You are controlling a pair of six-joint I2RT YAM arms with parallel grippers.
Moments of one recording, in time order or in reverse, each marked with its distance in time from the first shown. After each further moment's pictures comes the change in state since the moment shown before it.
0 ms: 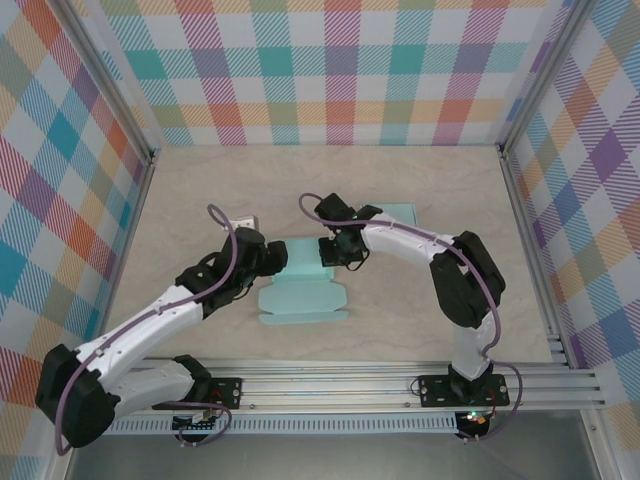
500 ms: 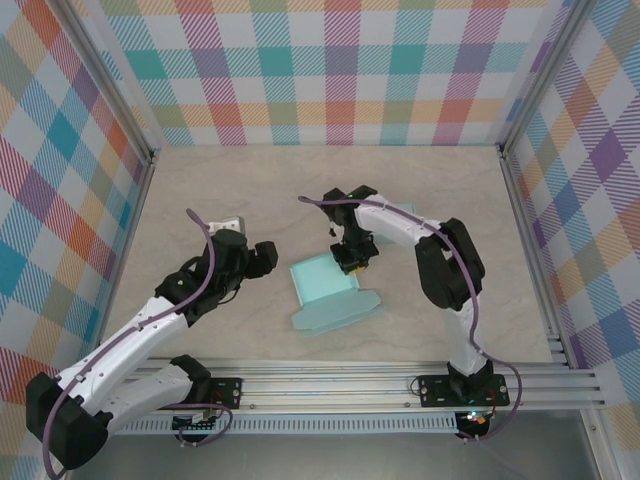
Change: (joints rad) left arm 0.057 -0.102 -0.003 -0.071 0.051 0.001; right arm -0.066 0.200 0.248 -0.455 -0.008 -0.264
